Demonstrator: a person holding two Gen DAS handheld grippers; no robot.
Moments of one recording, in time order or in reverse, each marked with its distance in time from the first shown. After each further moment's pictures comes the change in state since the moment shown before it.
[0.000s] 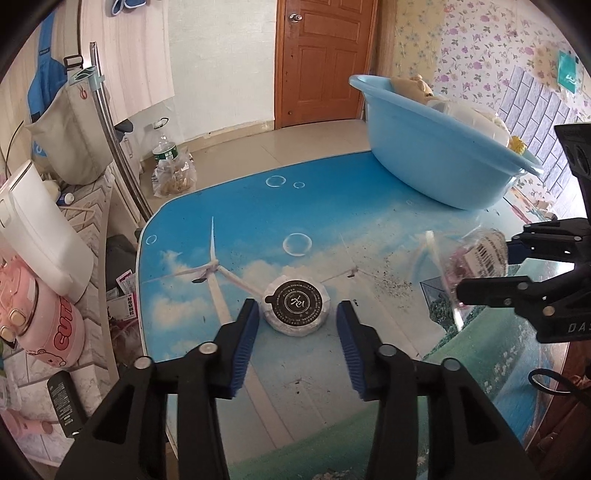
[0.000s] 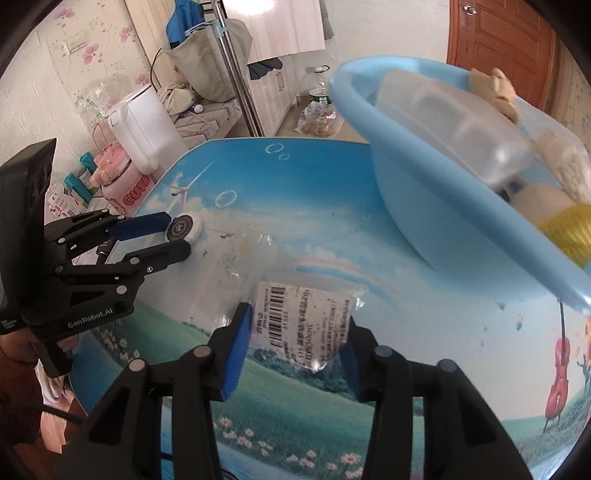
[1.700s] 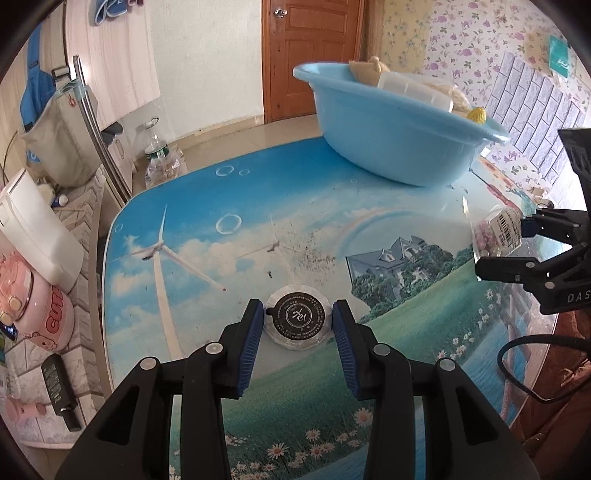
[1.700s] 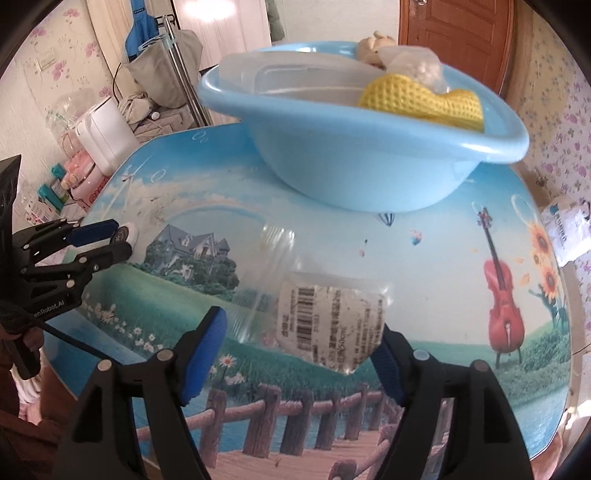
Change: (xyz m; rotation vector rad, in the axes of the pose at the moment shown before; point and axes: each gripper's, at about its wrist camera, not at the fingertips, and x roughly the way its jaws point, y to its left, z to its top) left arm -0.011 -0.052 -0.014 0.028 0.022 0.004; right arm -0.032 -0.058 -0.046 0.061 -0.007 -0.126
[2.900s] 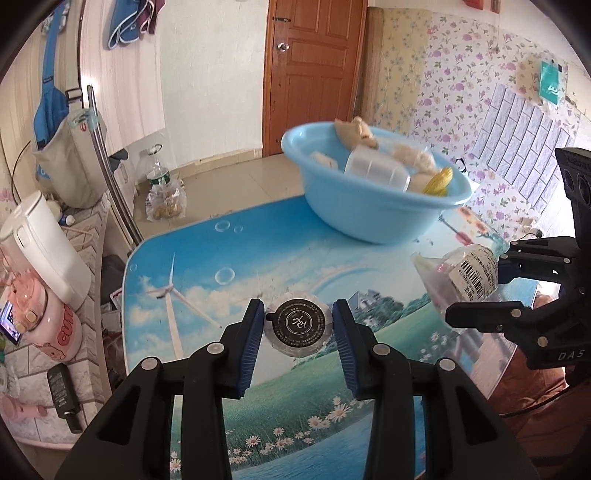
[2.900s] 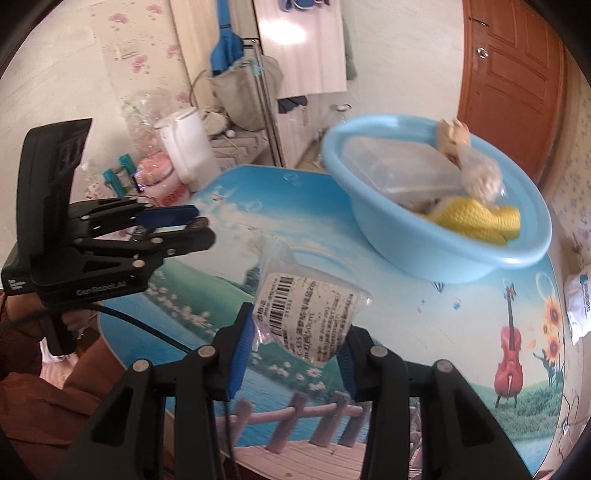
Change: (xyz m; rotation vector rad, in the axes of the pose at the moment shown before) left arm -0.056 -0.015 0.021 -0.039 -0.134 -0.026; right arm -0.064 0.041 0.012 -0.194 -0.147 0.194
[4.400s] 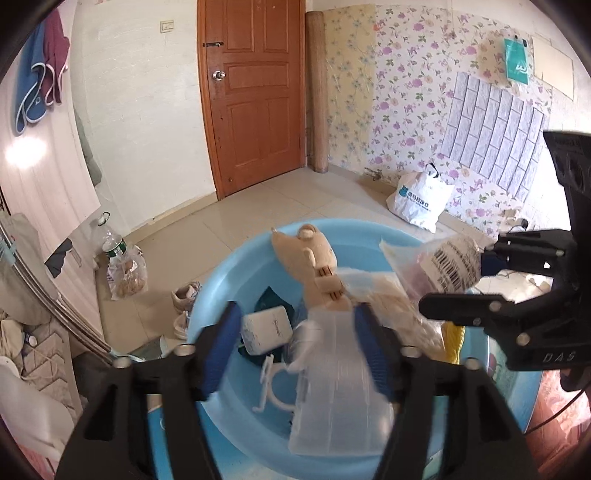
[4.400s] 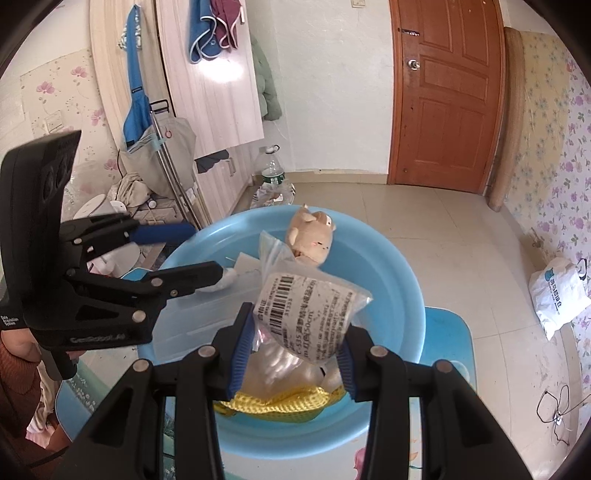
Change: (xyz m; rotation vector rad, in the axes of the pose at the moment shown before) left arm 0.096 -0.065 0.174 0.193 -0.066 -0.101; right arm -0.006 -0.147 0.097 0.155 -0.120 -0.178
